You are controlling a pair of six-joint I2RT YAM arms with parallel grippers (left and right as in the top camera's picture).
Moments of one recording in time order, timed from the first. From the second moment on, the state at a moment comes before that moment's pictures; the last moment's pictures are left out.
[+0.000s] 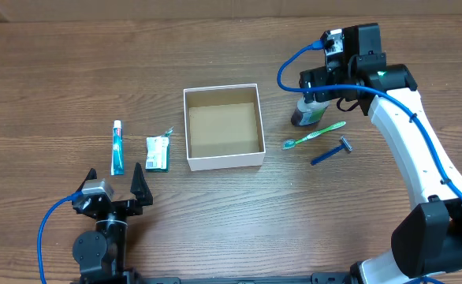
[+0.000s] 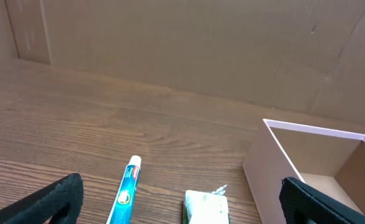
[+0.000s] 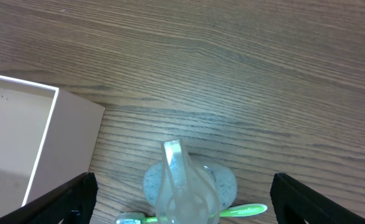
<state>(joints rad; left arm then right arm) 0.18 0.02 0.01 -0.06 0.13 -0.19 0.14 1.72 1.50 -0.76 -0.11 -0.09</state>
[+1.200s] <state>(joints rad) 0.18 0.02 0.01 -0.06 0.13 -0.19 0.14 1.81 1.50 -0.71 -0.11 -0.06</state>
